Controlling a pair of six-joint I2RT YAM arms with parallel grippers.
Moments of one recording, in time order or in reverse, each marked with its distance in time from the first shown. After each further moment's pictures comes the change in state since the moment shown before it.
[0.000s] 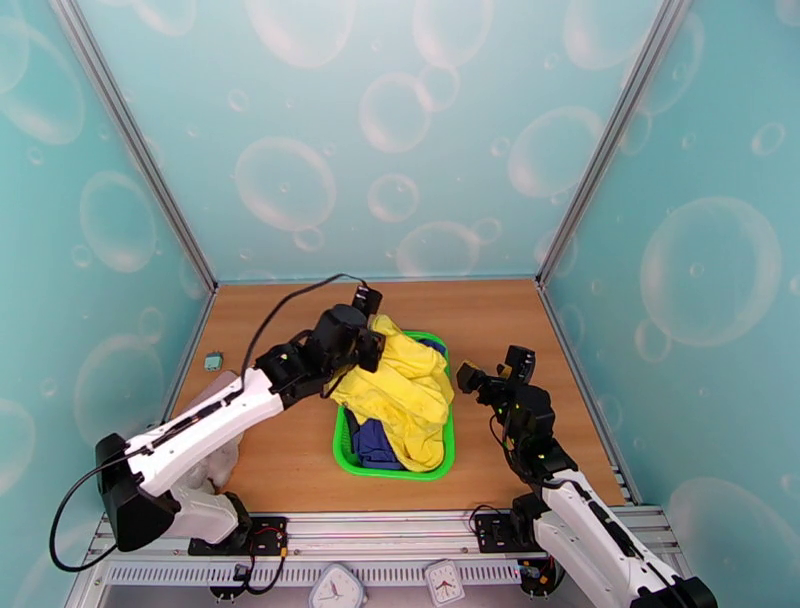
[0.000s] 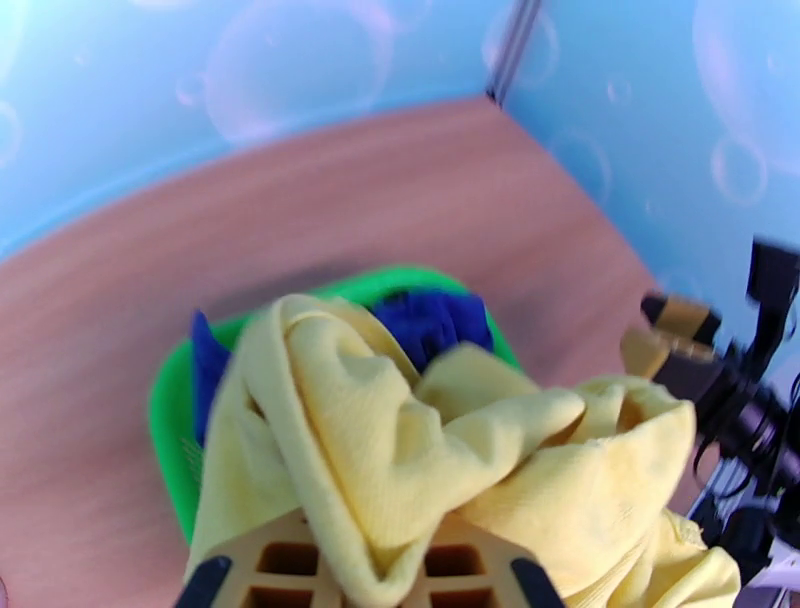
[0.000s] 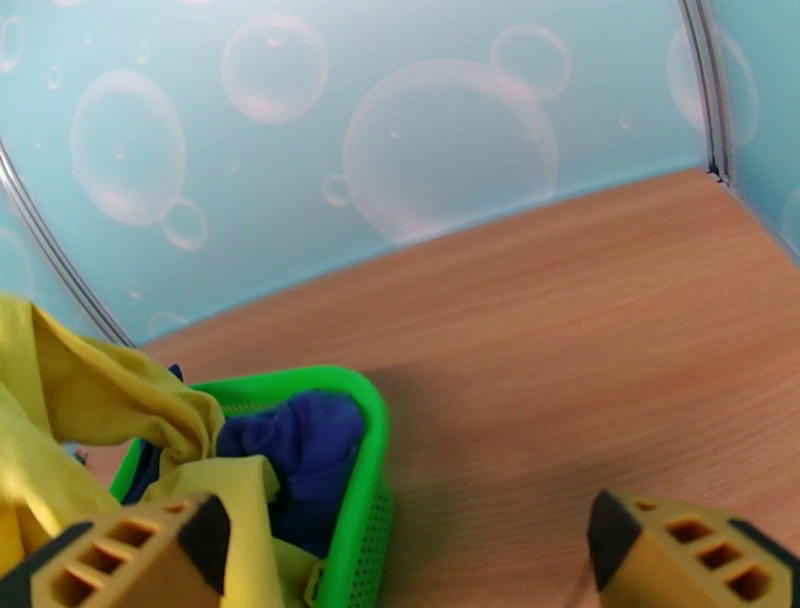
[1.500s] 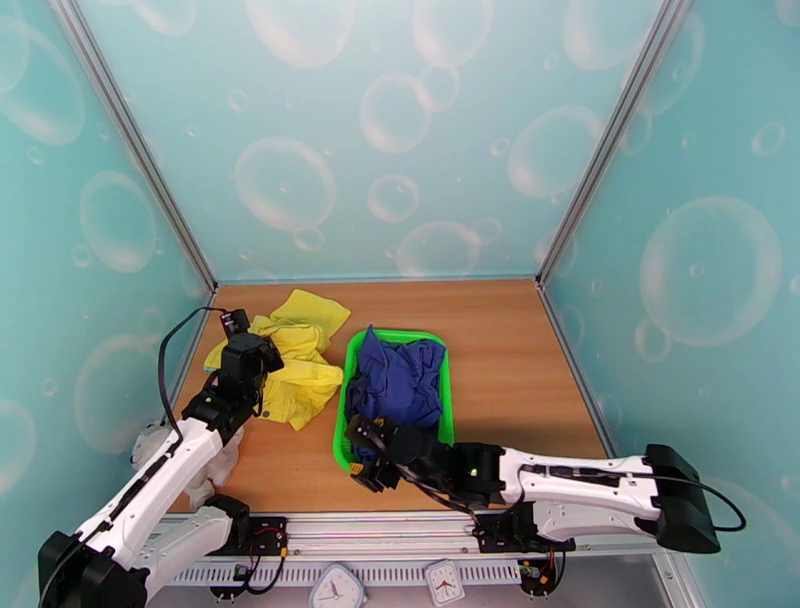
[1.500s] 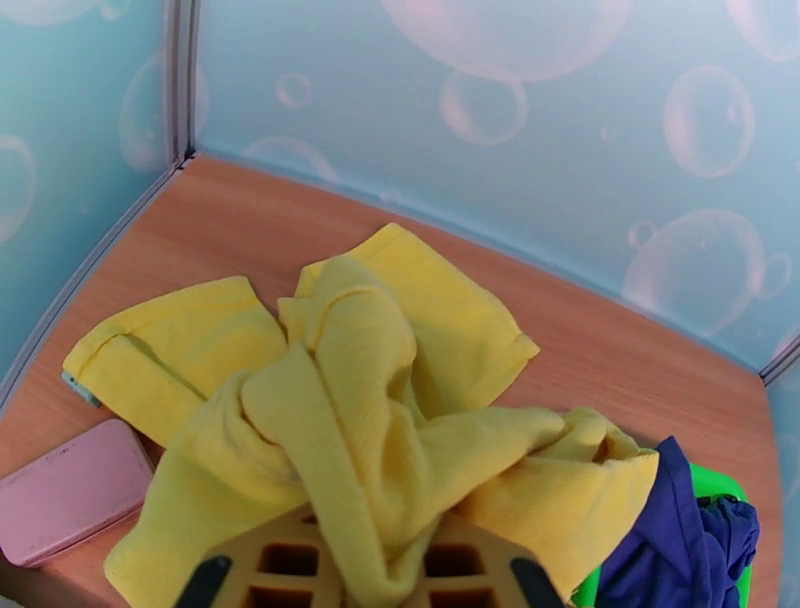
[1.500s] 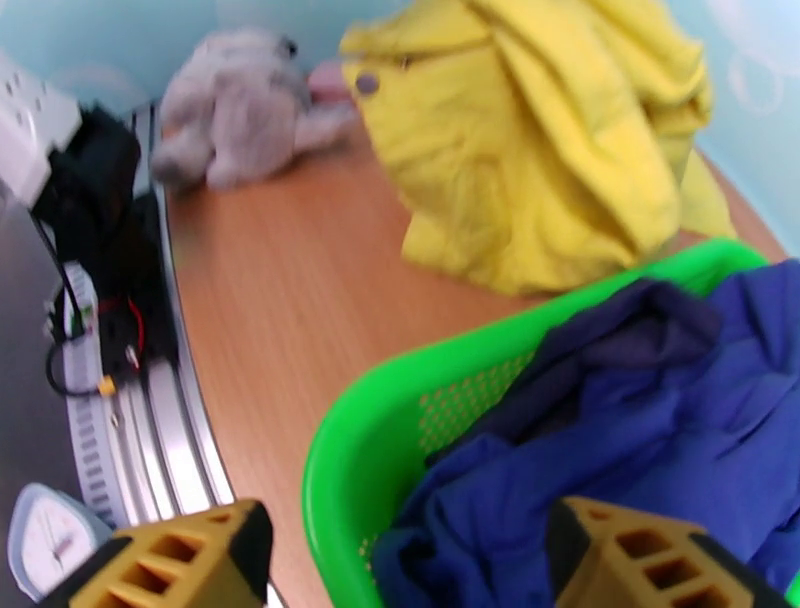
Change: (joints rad) left arm 0.523 -0.407 -0.669 0.259 -0.200 -0.195; right arm 1.124 0.479 0.483 -0.500 0.209 -0.354
